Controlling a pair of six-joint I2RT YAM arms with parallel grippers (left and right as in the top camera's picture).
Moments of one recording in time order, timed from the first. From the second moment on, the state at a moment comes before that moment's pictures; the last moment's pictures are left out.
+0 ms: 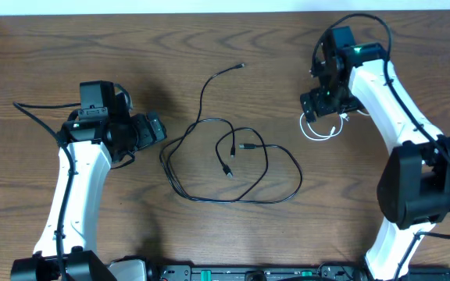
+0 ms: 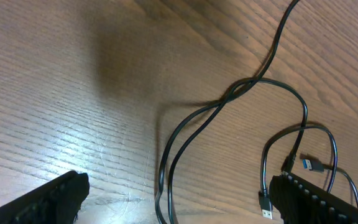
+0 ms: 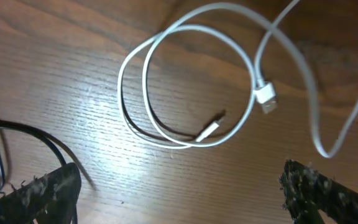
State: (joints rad) left arm 0.11 1.41 1.05 -0.84 0.23 -0.33; right arm 0.20 1.99 1.64 -1.14 0.03 -0.04
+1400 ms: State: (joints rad) left arm 0.11 1.42 1.05 -0.84 0.23 -0.33; right arm 0.22 2.00 1.61 -1.14 -0.22 -0.04
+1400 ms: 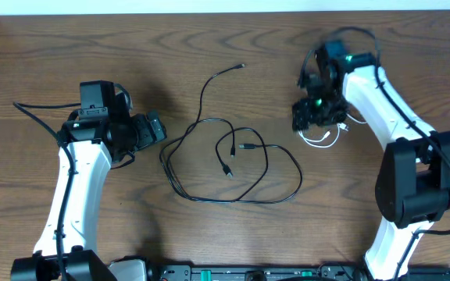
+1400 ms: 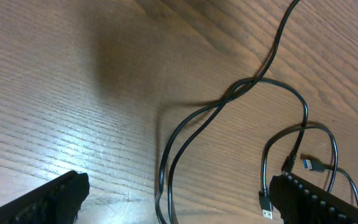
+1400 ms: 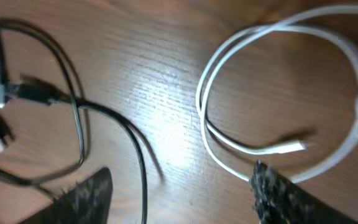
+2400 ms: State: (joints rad) left arm 0.11 1.42 1.05 -0.84 0.23 -0.33; right arm 0.18 2.00 1.32 -0.66 0.02 -0.04
